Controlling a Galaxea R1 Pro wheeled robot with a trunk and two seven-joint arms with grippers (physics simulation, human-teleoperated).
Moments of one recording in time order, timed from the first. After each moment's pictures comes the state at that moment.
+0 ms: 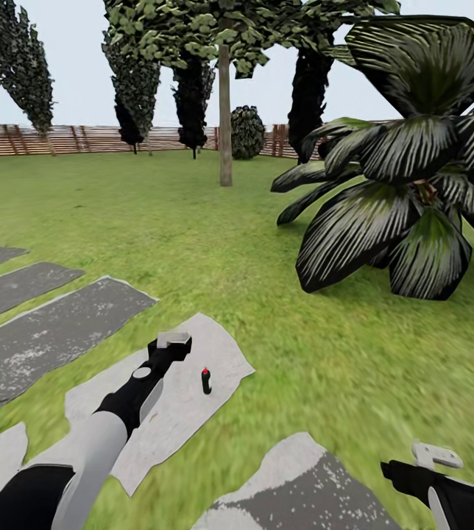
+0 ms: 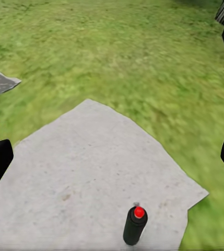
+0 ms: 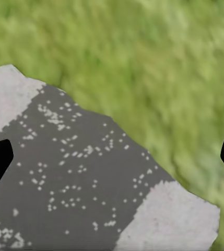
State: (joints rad) left arm -0.86 -0.05 -0.02 -0.38 0.00 -0.16 -0.01; right arm -0.10 -0.08 -0.33 -1.40 0.01 0.79 0.02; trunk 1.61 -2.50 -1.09
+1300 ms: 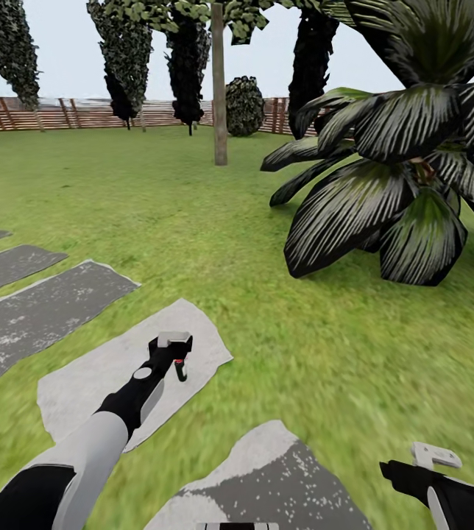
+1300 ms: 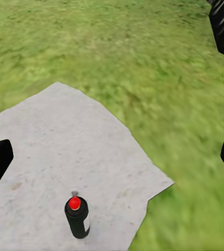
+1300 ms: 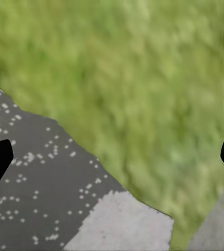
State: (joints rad) left arm -0.86 -0.06 -0.02 -0.38 0.00 -0.19 0.00; right arm -0.10 -0.08 -0.33 -1.40 0.01 0.80 0.02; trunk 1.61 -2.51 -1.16
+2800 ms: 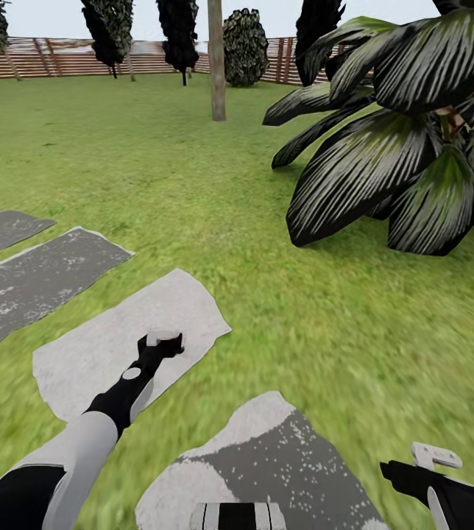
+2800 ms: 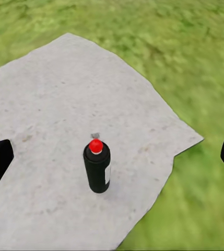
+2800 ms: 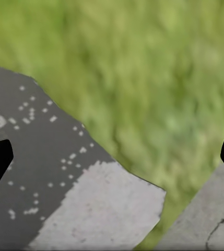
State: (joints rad) left arm -0.86 -0.01 -0.01 -0.38 0.01 -0.23 0.00; right arm -0.10 -0.08 -0.33 -1.40 0.01 0.80 0.02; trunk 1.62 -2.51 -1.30
